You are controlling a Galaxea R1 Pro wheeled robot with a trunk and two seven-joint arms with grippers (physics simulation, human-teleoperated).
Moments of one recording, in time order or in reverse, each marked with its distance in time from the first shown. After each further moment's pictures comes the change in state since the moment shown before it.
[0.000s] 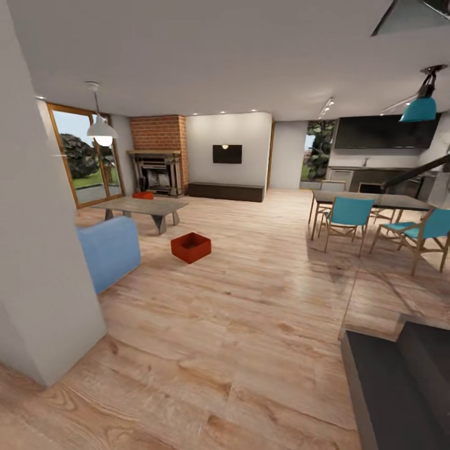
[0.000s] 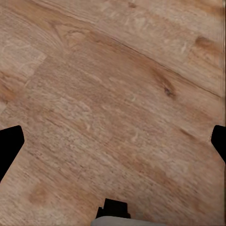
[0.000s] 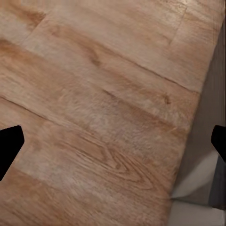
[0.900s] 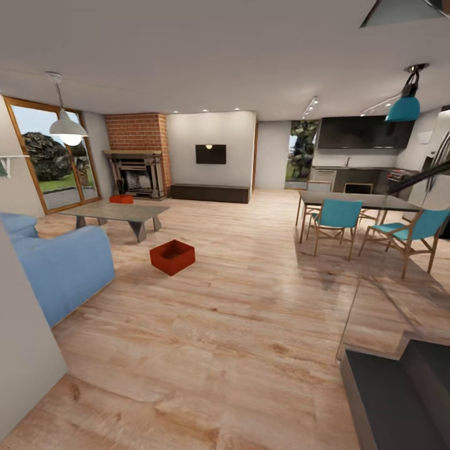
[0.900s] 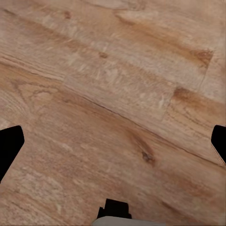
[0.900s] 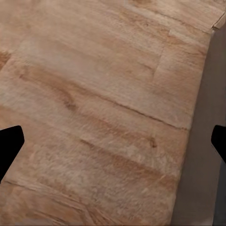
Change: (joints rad) left arm 0.000 0.002 0.000 0.000 0.000 0.000 0.000; right arm 0.000 0.000 0.001 0.000 0.001 0.000 0.000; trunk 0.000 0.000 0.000
